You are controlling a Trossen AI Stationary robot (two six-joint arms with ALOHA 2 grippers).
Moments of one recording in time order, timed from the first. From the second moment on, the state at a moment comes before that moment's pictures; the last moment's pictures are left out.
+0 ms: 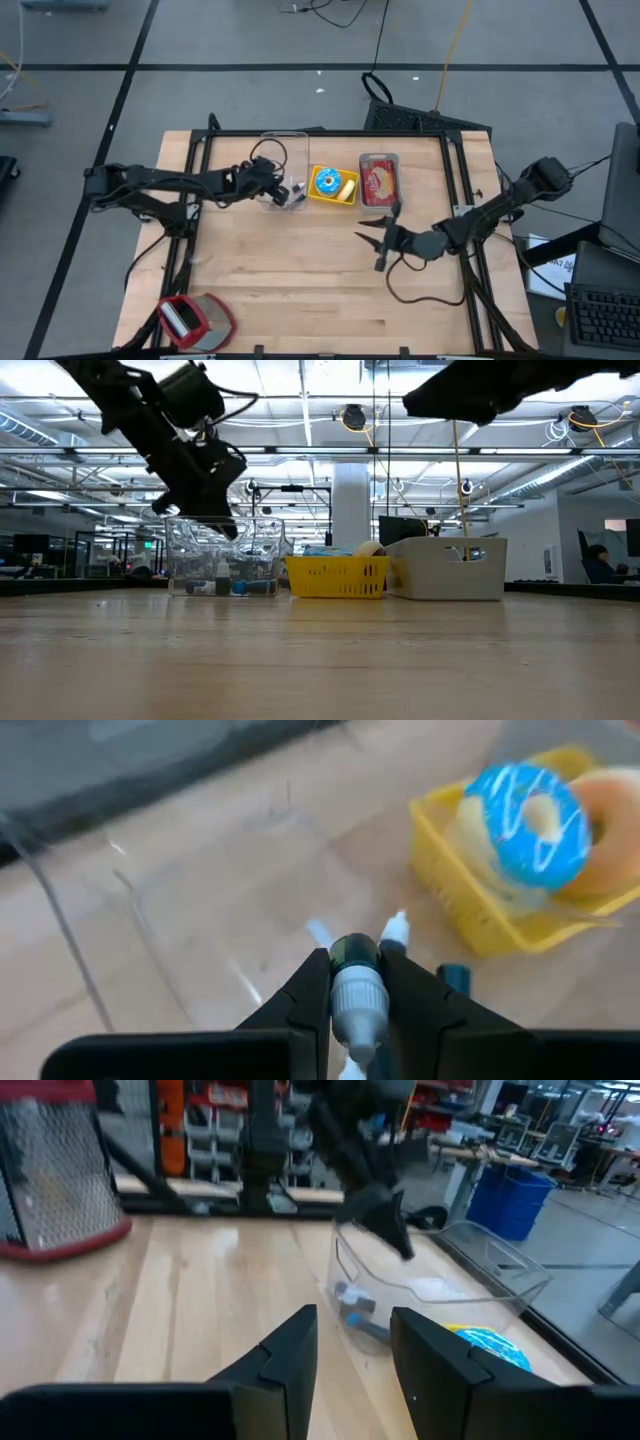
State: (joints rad) left arm 0.22 1.29 0.64 -0.12 -0.41 -0.53; right arm 0.48 1.29 0.60 0.46 0.78 0.02
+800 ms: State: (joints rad) left arm 0.28 1.31 0.64 -0.11 -0.02 -0.46; right arm 0.48 1.13 0.37 0.76 0.78 0.00
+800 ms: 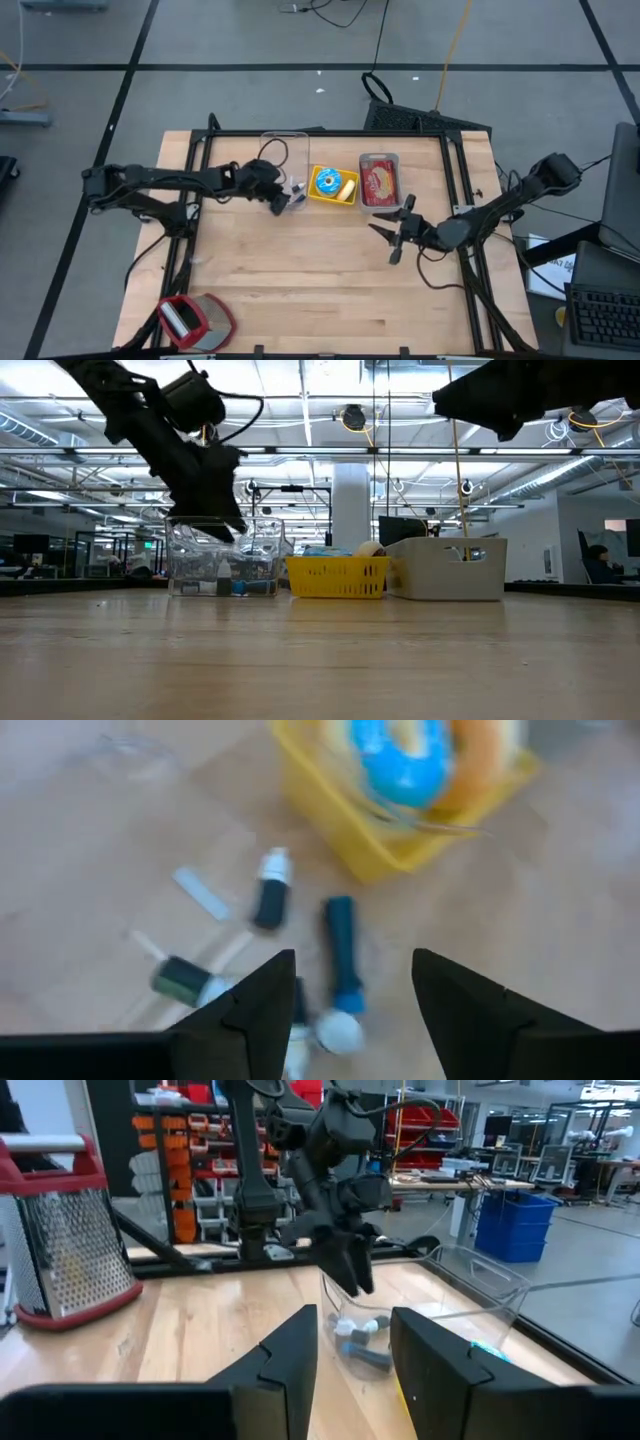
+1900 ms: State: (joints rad) left arm 0.08 0.12 0.20 -0.30 0.02 -0.18; right arm 0.56 0.78 0.33 0.28 0.65 0.06
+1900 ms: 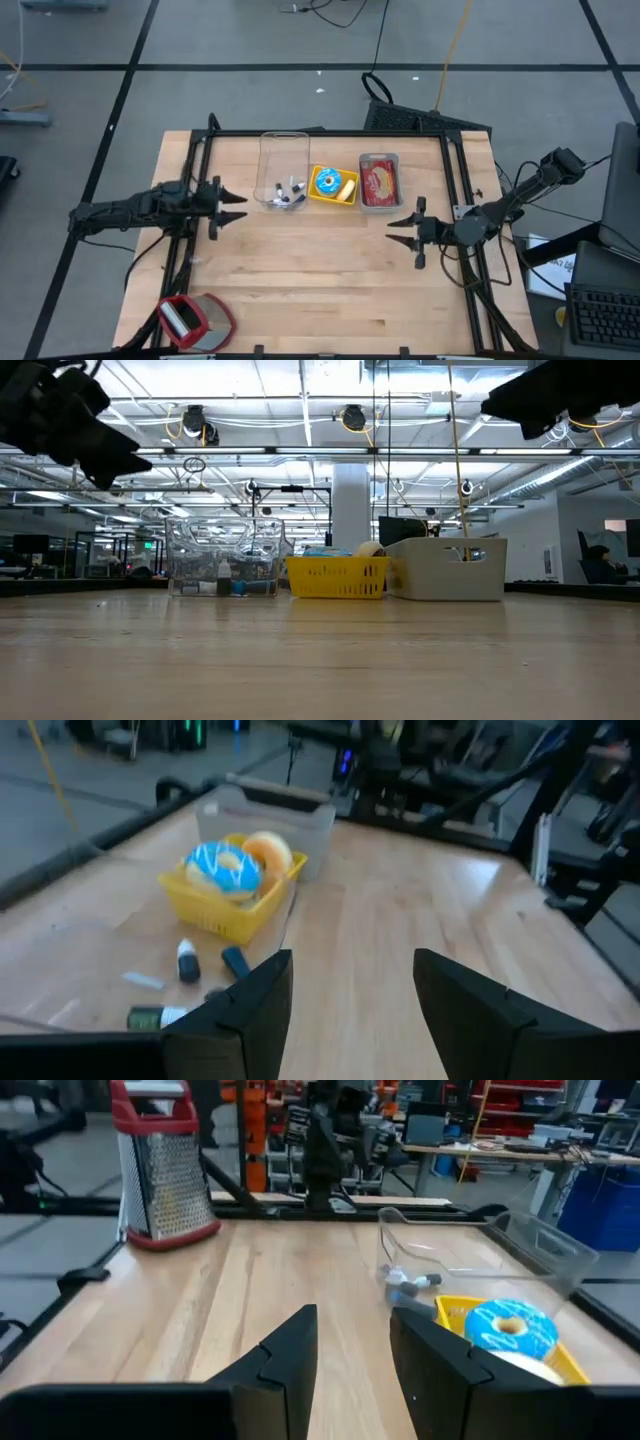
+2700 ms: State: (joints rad) left arm 0.08 0.01 0.02 0.02 0.11 -0.12; right arm 0.55 0.47 0.02 0.63 0.62 0.03
